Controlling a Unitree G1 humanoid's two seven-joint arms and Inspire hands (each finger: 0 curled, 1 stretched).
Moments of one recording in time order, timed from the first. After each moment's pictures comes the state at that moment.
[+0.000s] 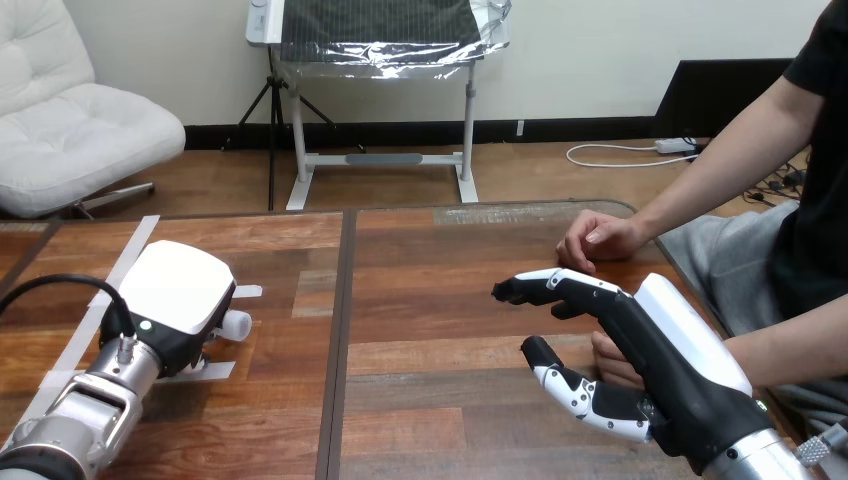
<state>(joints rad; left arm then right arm) -0.64 0.58 -0.69 1.25 1.07 -0.17 0.67 0.31 -0.36 0.03 -0.46 -0.36 -0.16 0.26</state>
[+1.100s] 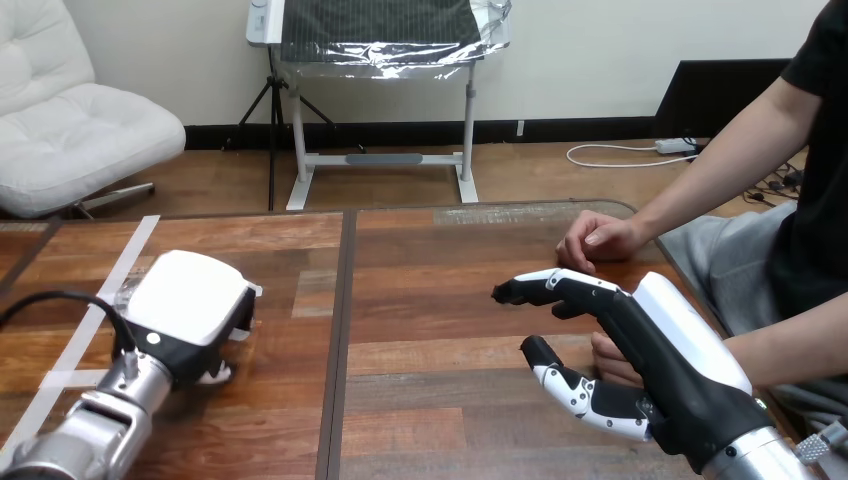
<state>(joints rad) -0.57 0.58 -0.69 1.18 1.01 -0.25 0.72 0.31 -0.36 0.03 -0.47 -0.37 -0.13 0.27</state>
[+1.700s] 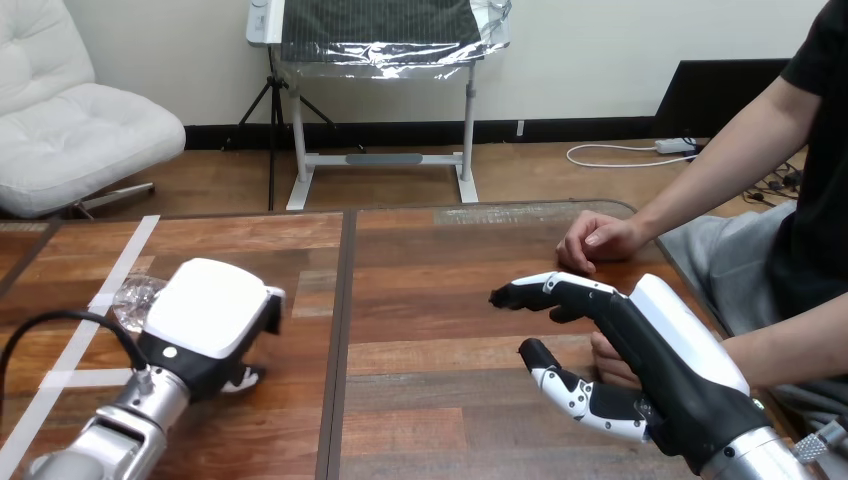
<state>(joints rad) -0.50 0.60 -0.68 1.02 1.00 -0.25 0.76 0.31 -0.36 0.03 -0.47 -0.36 -0.12 0.28</state>
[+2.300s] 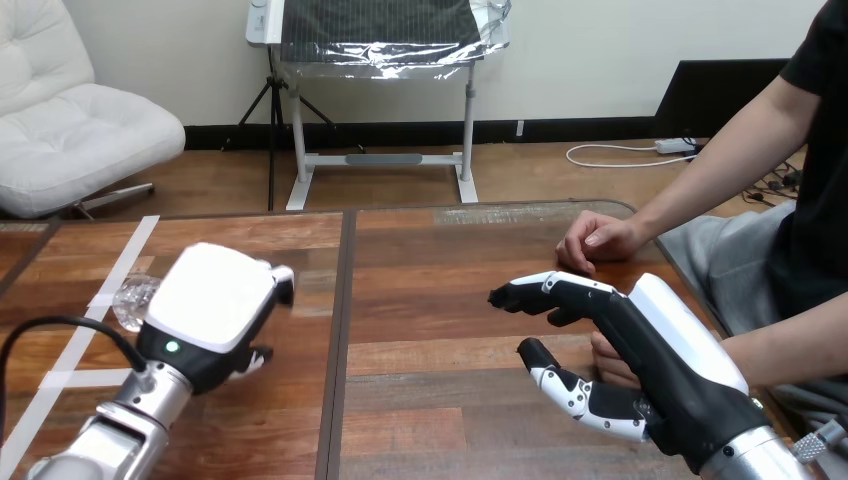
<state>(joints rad) -0.43 0.65 -0.65 0.82 1.02 -0.16 0.77 0.30 -0.36 0.04 -0.47 -0.36 -0.12 0.28</state>
